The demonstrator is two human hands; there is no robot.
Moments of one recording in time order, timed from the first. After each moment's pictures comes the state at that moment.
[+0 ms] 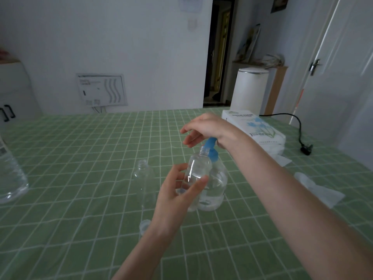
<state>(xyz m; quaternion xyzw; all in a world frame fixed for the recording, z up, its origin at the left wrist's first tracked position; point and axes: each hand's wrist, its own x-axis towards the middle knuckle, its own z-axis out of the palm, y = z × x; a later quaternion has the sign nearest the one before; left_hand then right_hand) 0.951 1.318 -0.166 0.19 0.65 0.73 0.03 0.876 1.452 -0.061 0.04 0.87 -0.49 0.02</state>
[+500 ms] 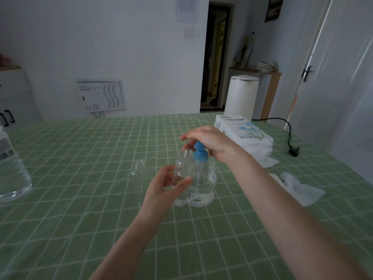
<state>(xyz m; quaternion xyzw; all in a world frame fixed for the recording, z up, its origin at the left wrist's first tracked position) 0.947 1.309 -0.165 0.17 0.69 0.70 0.03 0.902 1.461 -0.075 0.05 0.83 -0.56 0.00</state>
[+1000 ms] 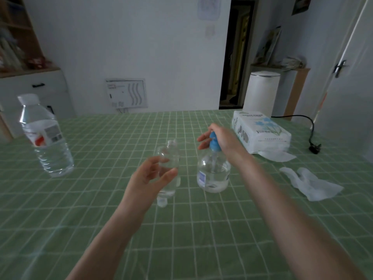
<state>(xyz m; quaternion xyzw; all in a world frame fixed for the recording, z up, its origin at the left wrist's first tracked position) 0.990 1.246 -0.145 0.14 0.72 0.68 -0.03 0.922 1.451 -0.096 0.02 0.78 -0.62 -0.05</state>
